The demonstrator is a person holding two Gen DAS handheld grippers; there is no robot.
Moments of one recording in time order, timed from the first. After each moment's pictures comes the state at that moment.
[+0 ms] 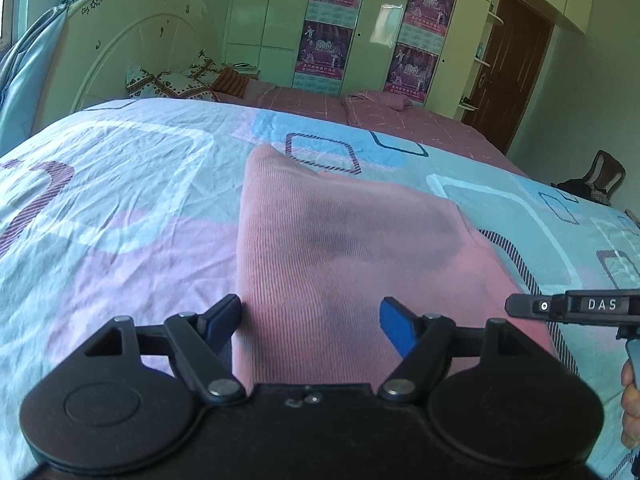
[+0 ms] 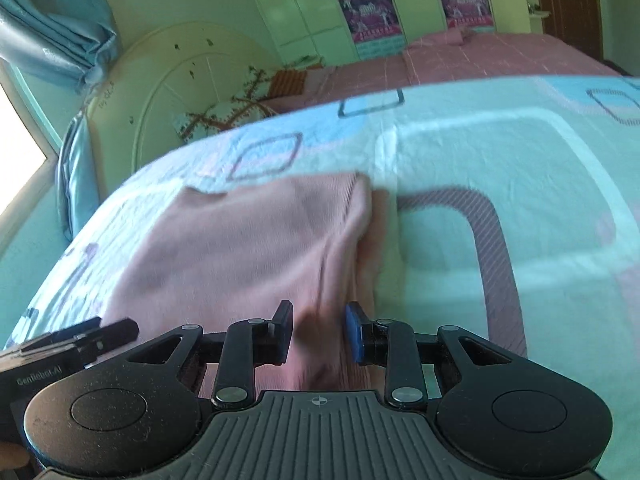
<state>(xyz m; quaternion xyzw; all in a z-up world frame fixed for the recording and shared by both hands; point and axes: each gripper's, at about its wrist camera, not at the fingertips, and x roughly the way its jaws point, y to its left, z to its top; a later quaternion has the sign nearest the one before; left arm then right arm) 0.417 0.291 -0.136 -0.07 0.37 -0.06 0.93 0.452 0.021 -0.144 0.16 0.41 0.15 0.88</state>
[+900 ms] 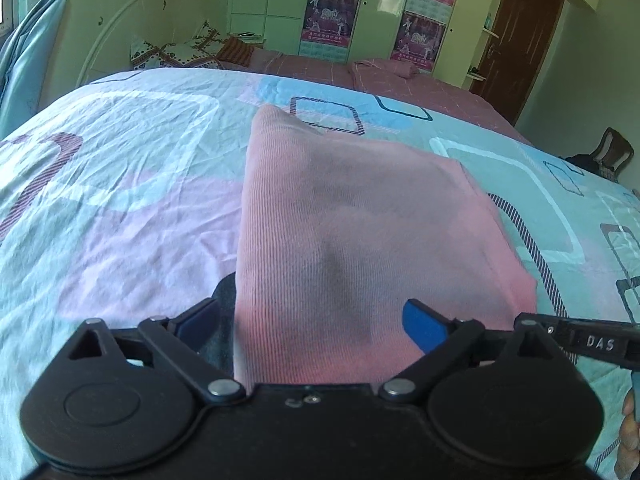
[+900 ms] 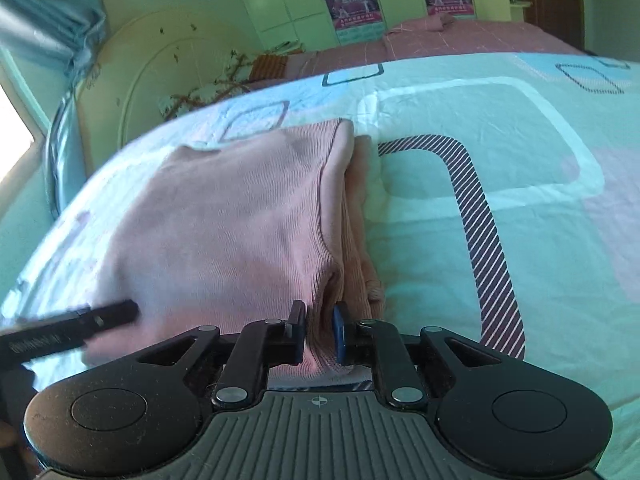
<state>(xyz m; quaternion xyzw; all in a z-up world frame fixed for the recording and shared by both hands) 0.409 0.282 -0.137 -0.05 0.41 -0.05 0.91 0.404 0.033 -0.150 0.13 0.43 0.11 0.88</state>
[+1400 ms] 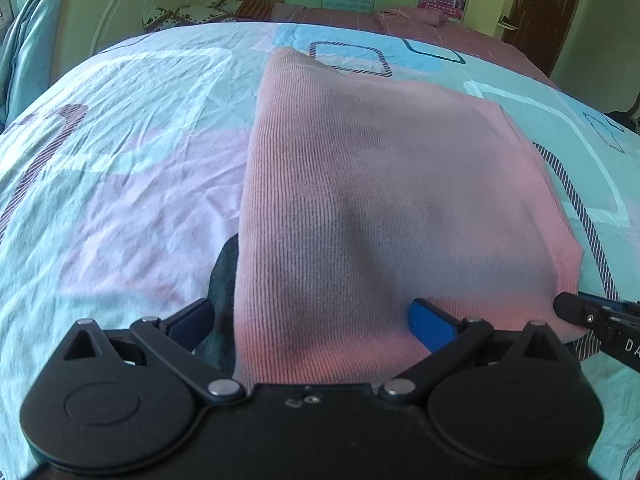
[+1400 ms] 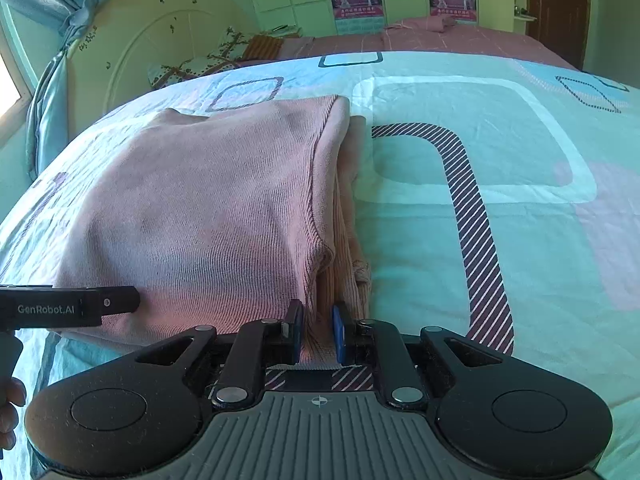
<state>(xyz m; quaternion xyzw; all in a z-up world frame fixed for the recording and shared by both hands) 0.422 0.272 -0.159 -0.01 0.48 0.00 0.88 0.402 0.043 -0.161 0.09 0.44 0.10 0.89</state>
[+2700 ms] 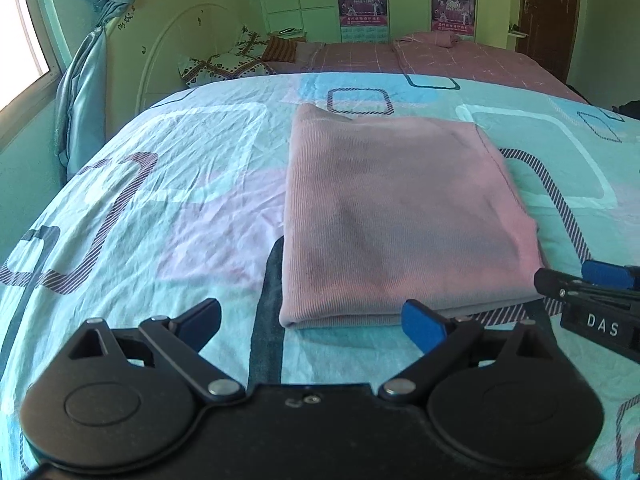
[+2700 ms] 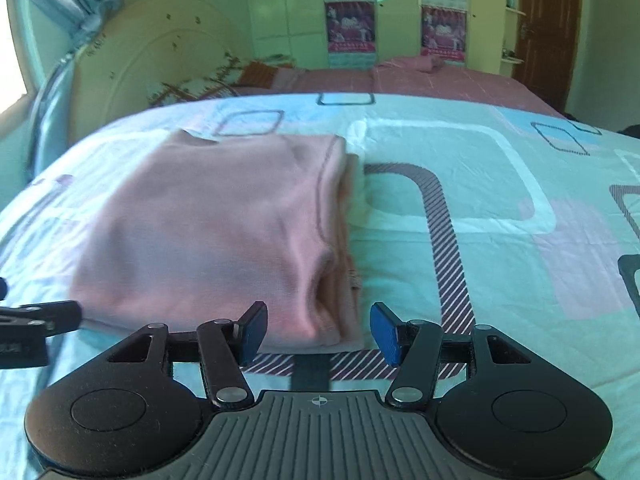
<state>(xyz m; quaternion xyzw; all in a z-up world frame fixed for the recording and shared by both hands) 0.341 0.248 -0.088 0.05 0.44 0.04 0.90 0.358 0.051 -0.128 0.05 0.39 0.09 0.91</state>
